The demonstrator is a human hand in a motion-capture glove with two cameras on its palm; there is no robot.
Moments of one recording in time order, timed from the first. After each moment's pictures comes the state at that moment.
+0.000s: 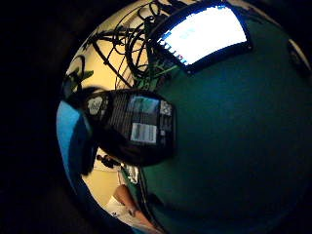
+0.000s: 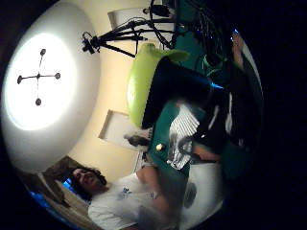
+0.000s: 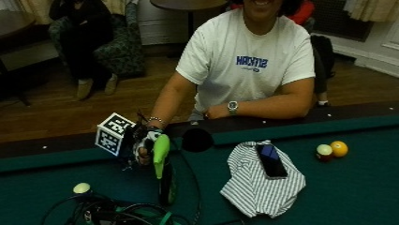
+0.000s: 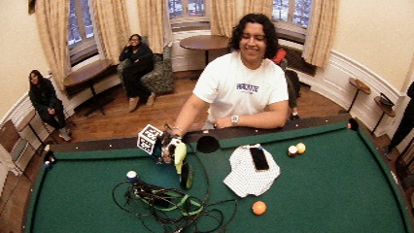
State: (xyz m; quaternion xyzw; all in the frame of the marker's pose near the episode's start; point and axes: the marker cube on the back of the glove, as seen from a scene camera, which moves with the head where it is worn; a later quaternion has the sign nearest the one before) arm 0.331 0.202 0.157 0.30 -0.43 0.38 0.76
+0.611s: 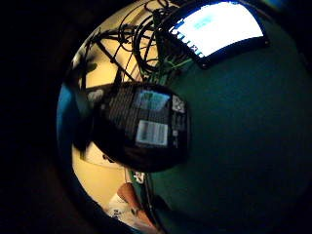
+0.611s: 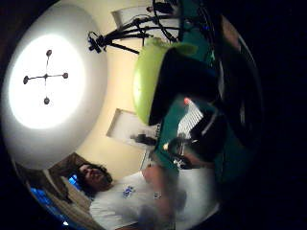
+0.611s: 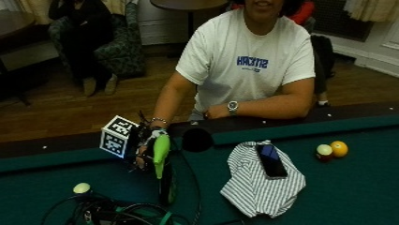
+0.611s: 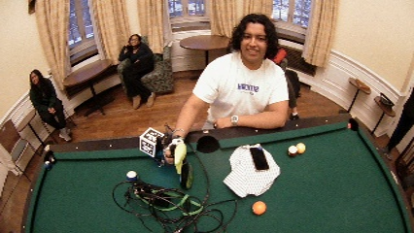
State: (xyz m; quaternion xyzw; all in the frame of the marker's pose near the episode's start) arm 0.317 0.195 0.163 0.29 -0.45 0.36 0.76
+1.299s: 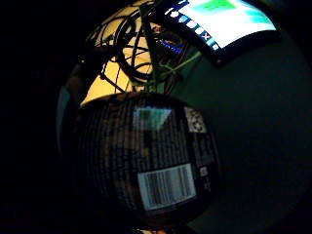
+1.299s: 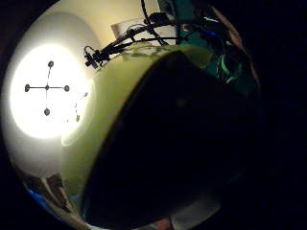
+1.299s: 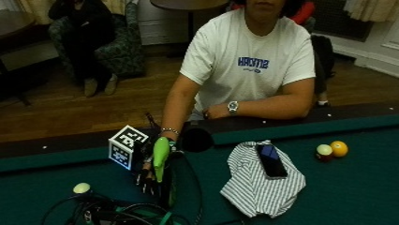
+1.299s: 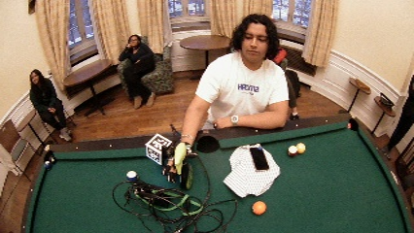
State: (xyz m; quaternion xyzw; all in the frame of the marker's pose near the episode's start) arm 0.331 0.138 0.175 0.34 -0.46 0.42 0.71
